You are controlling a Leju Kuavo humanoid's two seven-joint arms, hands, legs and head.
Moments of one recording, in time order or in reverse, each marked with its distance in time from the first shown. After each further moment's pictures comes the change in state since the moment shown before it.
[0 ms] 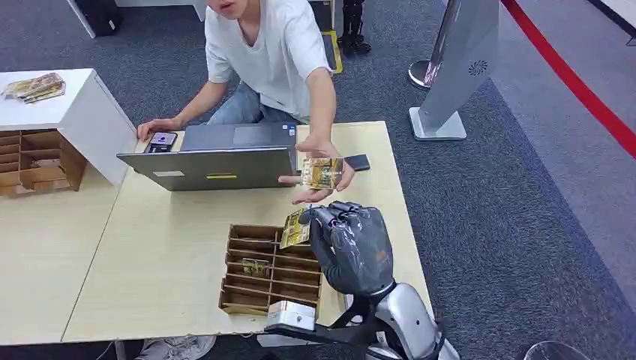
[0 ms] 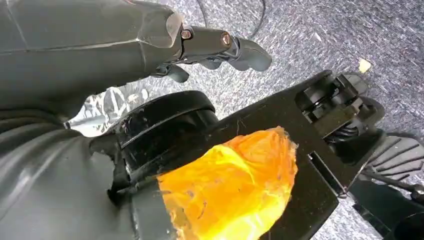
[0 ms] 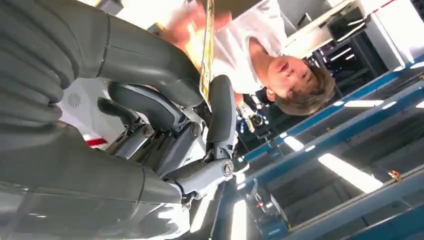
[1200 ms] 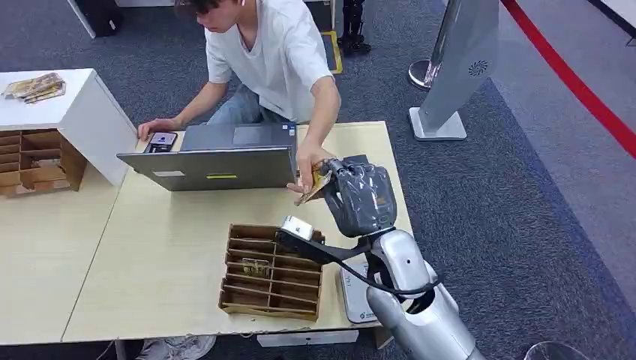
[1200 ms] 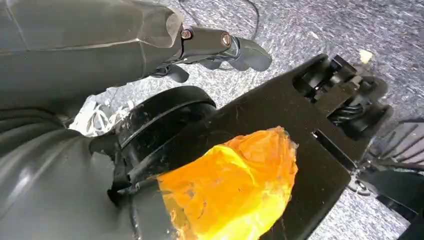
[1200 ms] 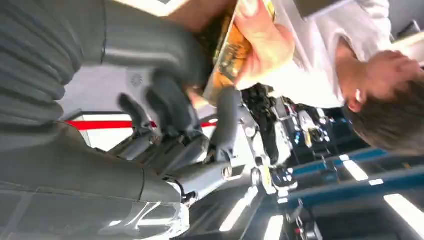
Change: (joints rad) left arm -0.014 -0.001 -0.077 0.000 -0.033 -0.066 0.017; right arm -0.186 0.047 -0.110 0.260 0.083 0.142 0.141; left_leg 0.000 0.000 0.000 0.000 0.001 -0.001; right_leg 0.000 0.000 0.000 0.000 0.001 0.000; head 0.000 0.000
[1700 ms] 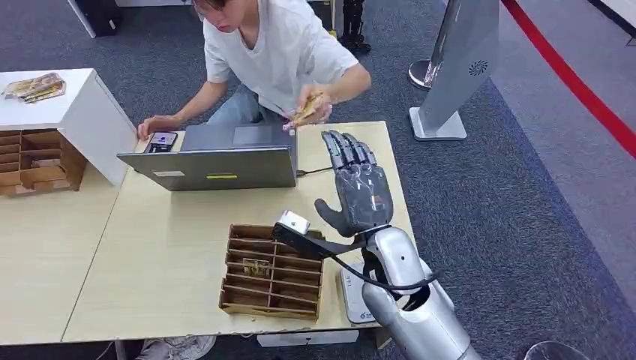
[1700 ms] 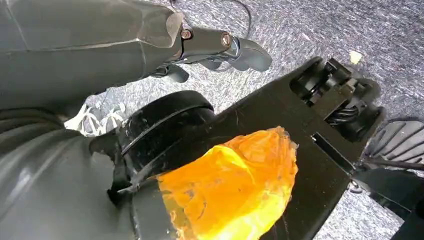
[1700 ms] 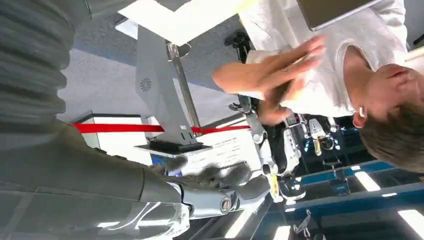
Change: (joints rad) left arm 0.004 0.018 0.000 0.000 0.004 -0.016 -0.040; right arm -0.007 0.019 -0.006 0.021 0.018 0.021 0.026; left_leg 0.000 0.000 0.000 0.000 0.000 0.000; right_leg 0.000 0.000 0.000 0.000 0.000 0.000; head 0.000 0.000
